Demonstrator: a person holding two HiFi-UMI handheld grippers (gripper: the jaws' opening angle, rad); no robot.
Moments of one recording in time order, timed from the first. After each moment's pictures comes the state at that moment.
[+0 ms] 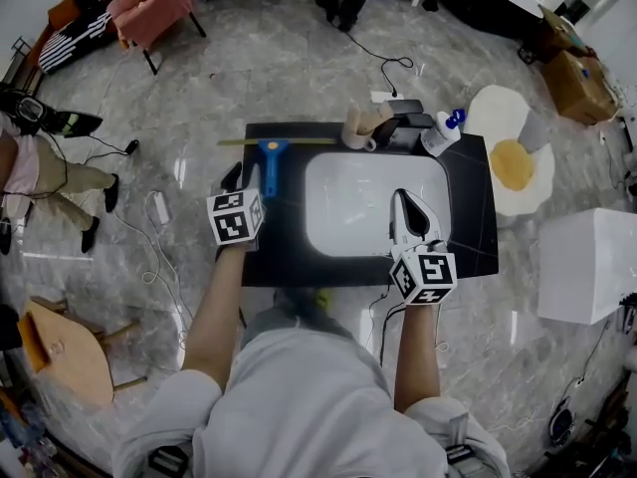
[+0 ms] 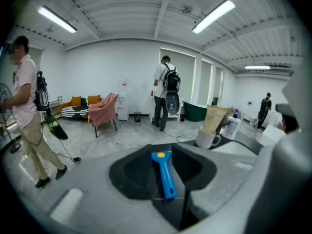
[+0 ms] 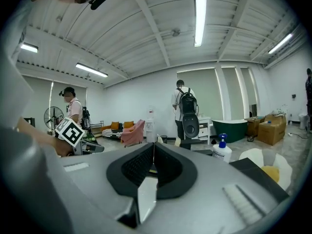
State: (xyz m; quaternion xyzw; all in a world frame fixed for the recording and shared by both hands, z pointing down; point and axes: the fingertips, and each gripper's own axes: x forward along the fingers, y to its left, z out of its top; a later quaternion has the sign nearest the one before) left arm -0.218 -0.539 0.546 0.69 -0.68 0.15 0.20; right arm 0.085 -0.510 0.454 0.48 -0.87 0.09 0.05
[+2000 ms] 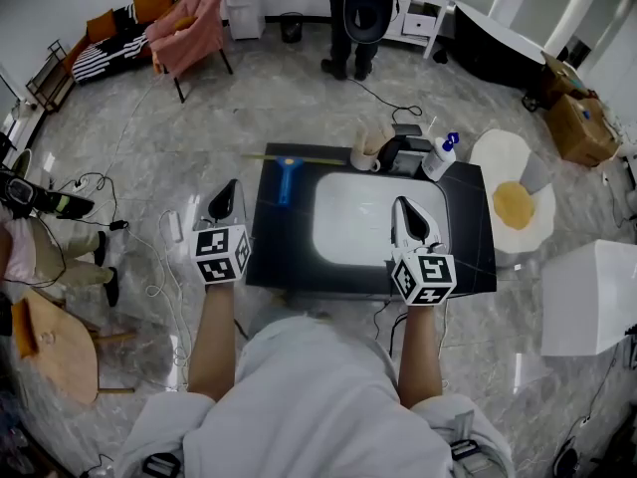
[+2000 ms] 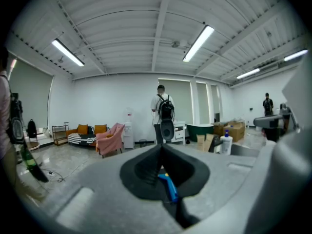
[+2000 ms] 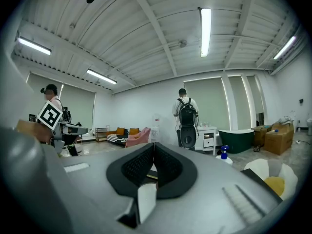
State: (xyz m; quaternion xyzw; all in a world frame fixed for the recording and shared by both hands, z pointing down) left arm -0.217 -0.405 0.410 0.69 -0.72 0.08 0.04; right arm 0.091 -0.453 0.413 0.45 -0.89 0.04 0.02
